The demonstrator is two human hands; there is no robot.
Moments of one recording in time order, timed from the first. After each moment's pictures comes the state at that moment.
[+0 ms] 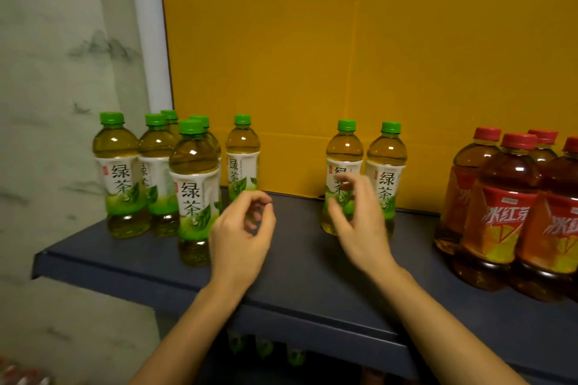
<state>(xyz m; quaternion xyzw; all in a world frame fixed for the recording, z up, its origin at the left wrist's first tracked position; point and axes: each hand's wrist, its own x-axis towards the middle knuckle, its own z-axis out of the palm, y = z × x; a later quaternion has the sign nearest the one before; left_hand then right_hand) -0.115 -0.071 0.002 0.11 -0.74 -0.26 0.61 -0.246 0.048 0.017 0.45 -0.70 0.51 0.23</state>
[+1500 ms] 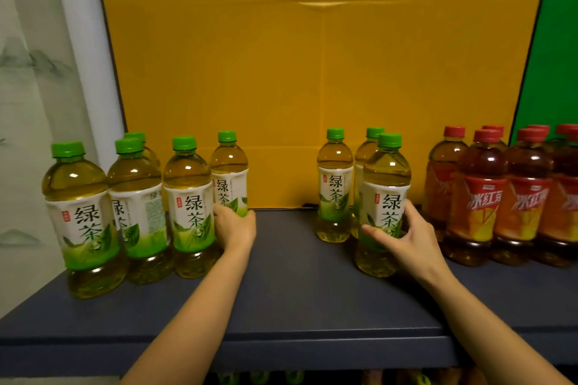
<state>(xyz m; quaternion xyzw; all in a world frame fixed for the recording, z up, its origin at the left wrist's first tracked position) -0.188 -0.157 0.015 0.36 -0.69 -0.48 0.41 -0.247 0.091 0.005 0.29 -0.77 0.55 0.15</state>
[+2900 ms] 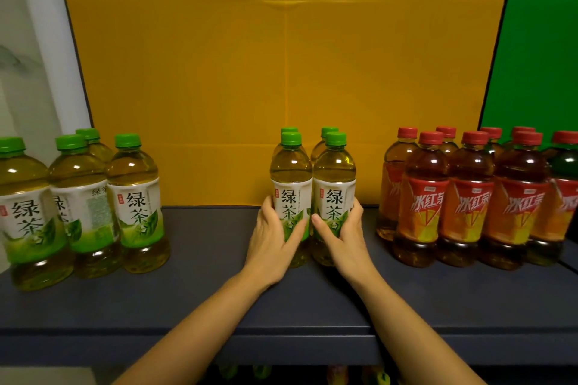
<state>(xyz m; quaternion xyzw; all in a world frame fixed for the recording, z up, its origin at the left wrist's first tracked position) -0.208 -0.039 -0.009 0.07 -0.86 -0.36 0.37 -0.269 0.083 -0.013 0.30 -0.72 0.62 0.11</state>
